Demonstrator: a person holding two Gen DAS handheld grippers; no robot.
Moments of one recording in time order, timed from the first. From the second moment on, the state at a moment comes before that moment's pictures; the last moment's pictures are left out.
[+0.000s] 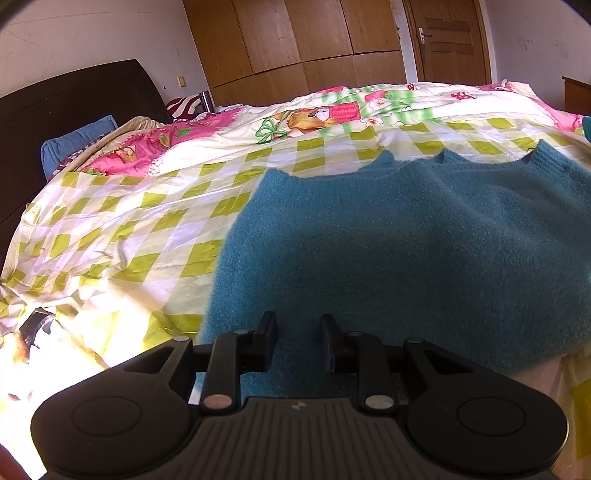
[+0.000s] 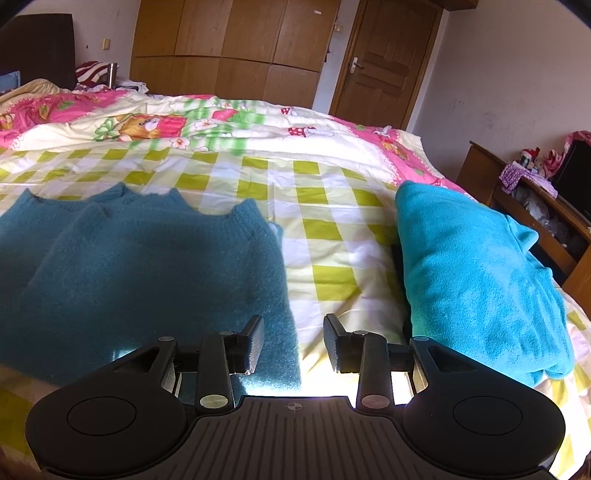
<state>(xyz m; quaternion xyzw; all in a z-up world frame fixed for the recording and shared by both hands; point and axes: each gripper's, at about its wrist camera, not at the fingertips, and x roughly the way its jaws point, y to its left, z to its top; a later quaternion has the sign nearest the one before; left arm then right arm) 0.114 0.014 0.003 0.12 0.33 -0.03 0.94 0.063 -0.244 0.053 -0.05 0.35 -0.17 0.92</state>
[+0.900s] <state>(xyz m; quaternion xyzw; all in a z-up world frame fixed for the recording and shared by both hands) 0.114 0.013 0.002 0.13 0.33 -0.03 0.94 0.065 -0.244 0.049 -0.05 0.35 -0.17 0.92</state>
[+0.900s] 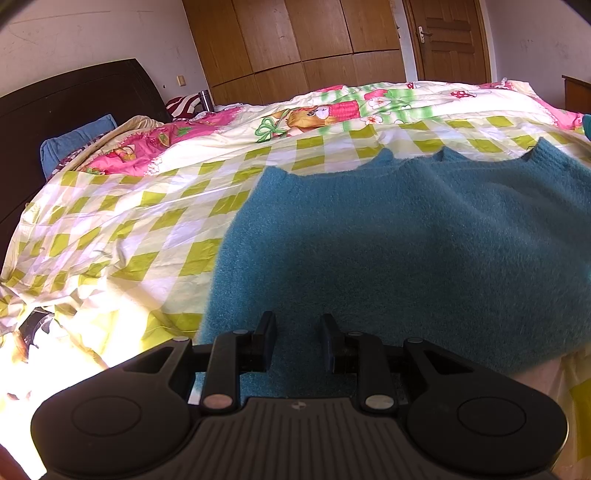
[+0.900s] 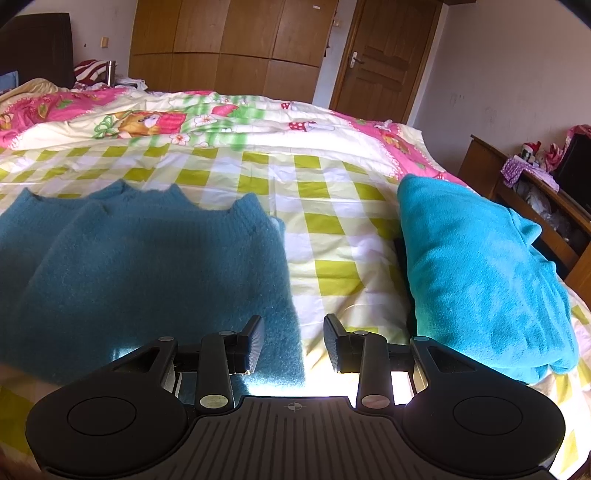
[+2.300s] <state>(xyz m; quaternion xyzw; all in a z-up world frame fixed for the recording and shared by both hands) 0.123 0.011 0.002 0.14 0.35 -0.03 0.93 0.078 -0.241 0.033 -0.03 0.39 -0.17 0.90</state>
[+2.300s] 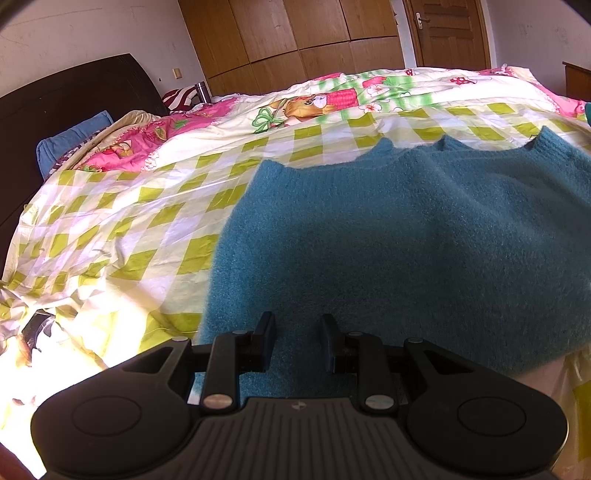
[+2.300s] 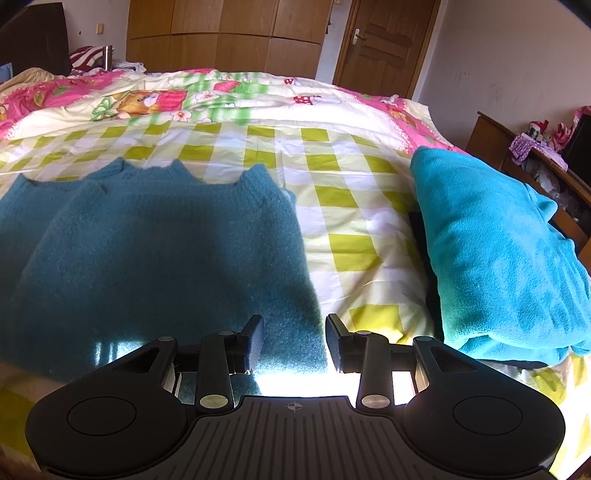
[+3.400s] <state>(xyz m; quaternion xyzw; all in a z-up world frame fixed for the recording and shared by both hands) 0.111 -0.004 0.037 0.12 0.28 -0.07 0.95 0.020 -0.290 0.016 0.23 0.38 -0.09 0.89</state>
